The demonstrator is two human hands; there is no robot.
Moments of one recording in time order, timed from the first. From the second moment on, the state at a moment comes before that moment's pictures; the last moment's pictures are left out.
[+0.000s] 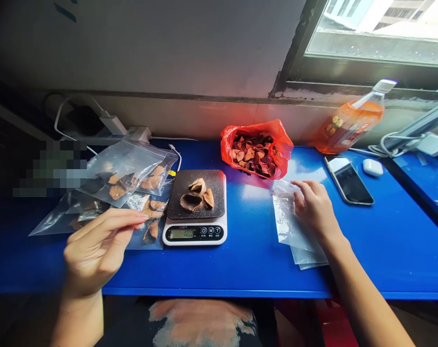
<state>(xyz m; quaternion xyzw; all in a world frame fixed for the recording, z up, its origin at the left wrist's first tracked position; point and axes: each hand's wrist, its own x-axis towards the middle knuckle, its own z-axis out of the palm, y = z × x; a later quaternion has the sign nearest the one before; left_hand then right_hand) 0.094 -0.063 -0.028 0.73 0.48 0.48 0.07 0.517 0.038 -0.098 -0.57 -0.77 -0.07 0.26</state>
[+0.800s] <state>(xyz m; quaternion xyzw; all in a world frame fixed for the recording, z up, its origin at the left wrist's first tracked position) 0.069 -0.090 -0.034 0.72 0.51 0.46 0.08 0.494 0.066 -0.097 -0.52 -0.82 -0.14 0.18</state>
